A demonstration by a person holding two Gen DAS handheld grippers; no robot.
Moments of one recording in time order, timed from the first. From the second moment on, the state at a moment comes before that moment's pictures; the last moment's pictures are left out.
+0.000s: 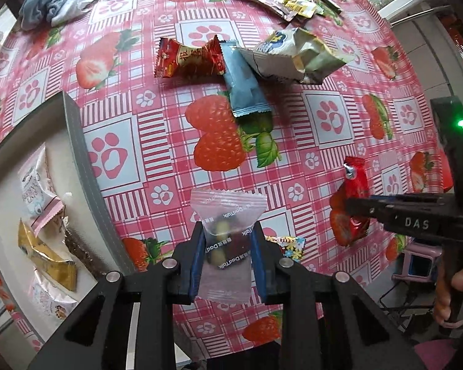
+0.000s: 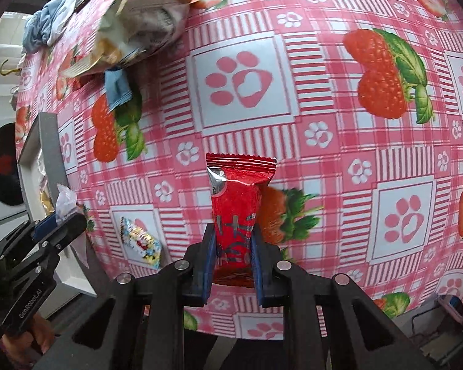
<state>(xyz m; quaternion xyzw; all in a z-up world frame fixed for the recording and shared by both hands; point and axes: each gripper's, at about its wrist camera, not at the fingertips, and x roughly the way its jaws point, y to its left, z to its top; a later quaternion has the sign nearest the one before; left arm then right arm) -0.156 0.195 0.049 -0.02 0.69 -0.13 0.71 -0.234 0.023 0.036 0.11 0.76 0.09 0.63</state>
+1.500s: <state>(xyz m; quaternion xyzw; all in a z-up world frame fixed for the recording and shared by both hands) -0.220 0.391 0.055 -0.17 0.64 0.04 0.75 -0.221 0.293 0.081 -0.08 0.74 0.30 0.60</state>
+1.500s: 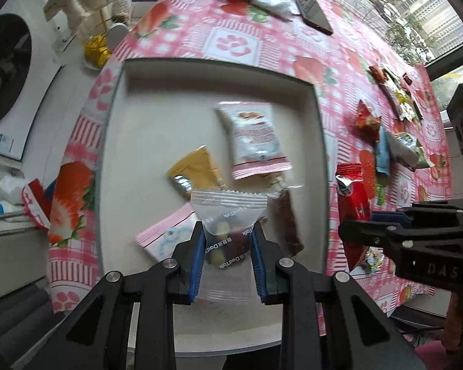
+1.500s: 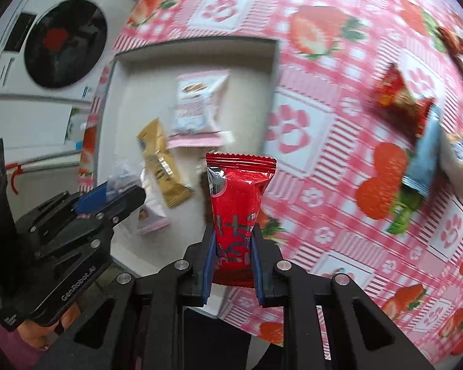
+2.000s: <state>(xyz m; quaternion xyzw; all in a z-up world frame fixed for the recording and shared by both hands) -0.244 0.388 0.035 -0.15 0.68 0.04 0.72 -0.262 0.327 0.057 -0.13 0.76 0.34 0.54</state>
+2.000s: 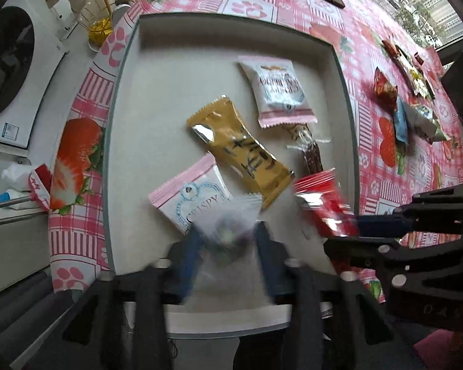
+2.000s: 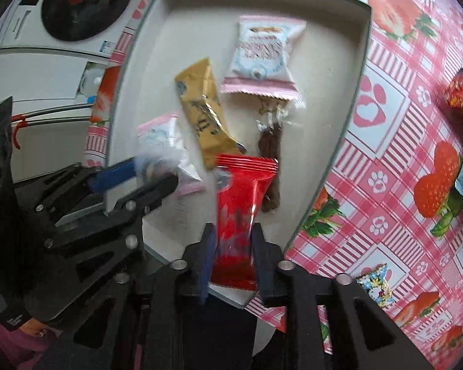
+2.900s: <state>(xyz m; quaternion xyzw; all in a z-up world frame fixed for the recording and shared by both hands) -0.210 0.337 0.046 -0.10 0.69 0.01 0.72 -0.171 0.047 0.046 0.38 0.70 -0.02 0.60</state>
